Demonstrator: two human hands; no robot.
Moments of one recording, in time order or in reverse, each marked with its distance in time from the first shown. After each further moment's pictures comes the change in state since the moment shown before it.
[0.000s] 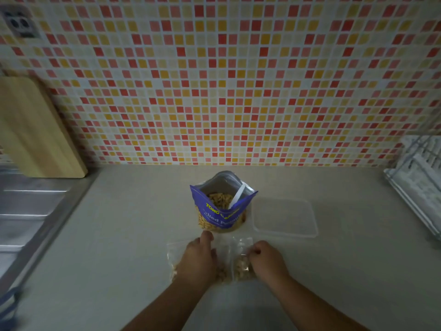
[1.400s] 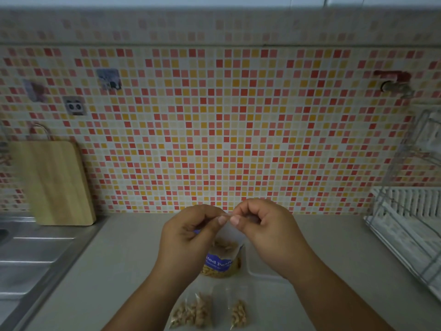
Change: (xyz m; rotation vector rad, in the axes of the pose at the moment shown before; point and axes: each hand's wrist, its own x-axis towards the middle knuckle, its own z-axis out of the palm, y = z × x) left_hand -0.042 0.112 -0.182 -0.741 0.364 0.467; right_hand -0.140 -0.137 -0.162 0.336 0.193 -0.801
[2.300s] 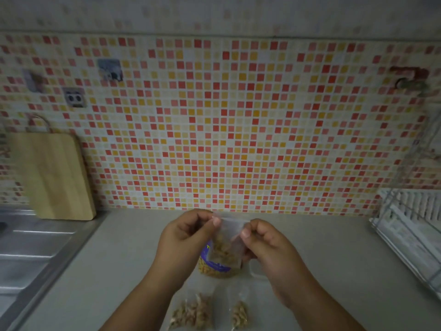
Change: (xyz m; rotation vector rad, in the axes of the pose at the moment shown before) left_hand 0.005 -0.031 0.000 -0.303 -0.006 -0.277; right_hand -0.009 0.052 0.028 0.493 -0.040 0.243
